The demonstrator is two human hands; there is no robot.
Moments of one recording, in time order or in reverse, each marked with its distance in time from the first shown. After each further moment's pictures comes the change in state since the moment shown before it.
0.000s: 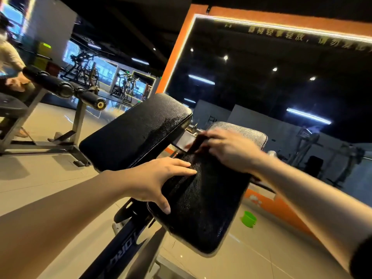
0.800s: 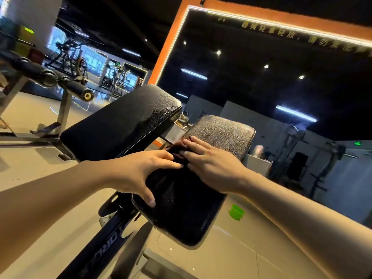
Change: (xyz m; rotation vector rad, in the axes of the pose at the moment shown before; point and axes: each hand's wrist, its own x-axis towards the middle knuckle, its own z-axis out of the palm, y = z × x) left_hand 0.004 -0.011 0.004 -0.010 -0.011 0.016; right_hand -0.028 -0.044 0.008 0.077 -0.090 -0.101
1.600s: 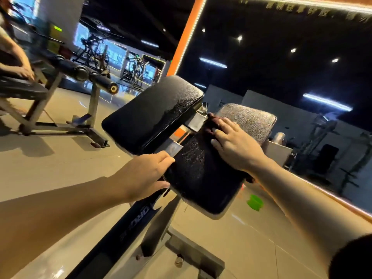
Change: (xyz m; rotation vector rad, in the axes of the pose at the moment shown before) left_hand -0.063 0.000 0.054 0.322 0.379 -0.084; right_hand 0.003 -0.013 0.001 -0.004 0.002 0.325
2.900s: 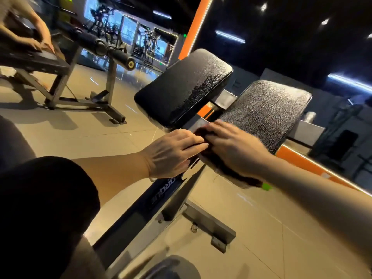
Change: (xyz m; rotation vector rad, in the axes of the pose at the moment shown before) left_hand -0.033 -0.028 0.011 0.130 0.221 0.399; right_hand -0.042 -0.082 0.013 -0.066 0.065 -0.348
